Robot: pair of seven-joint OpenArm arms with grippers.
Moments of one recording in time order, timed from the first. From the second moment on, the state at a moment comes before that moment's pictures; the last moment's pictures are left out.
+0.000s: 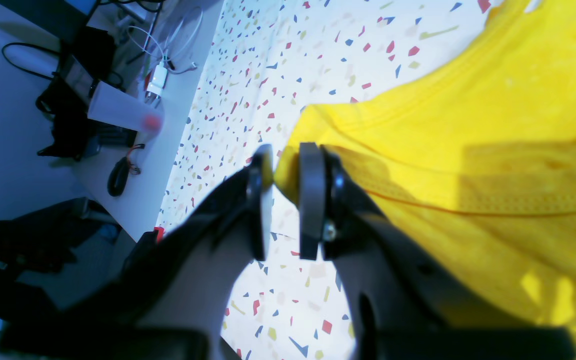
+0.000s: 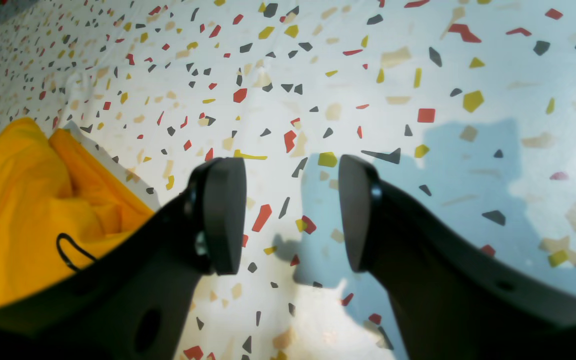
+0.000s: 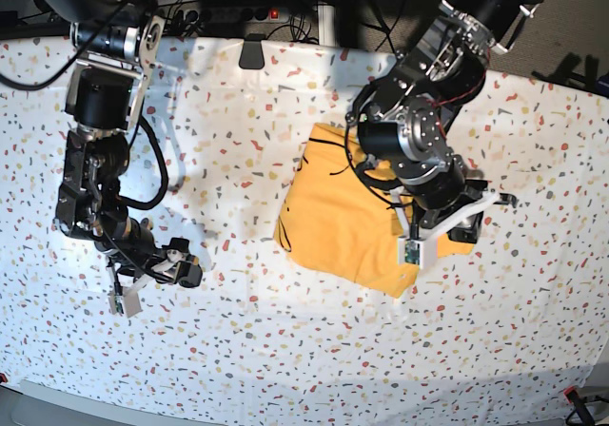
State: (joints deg) left arm -8.2 -7.7 36.4 95.0 47.4 31.1 72.4; right arm 23.3 12.1 16.6 62.1 23.5 33.3 -41.0
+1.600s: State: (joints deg) left arm -8.1 -7.7 36.4 95.0 23.3 28.1 65.2; right arm 30.9 10.5 -7.6 62.1 17.2 33.7 -44.4
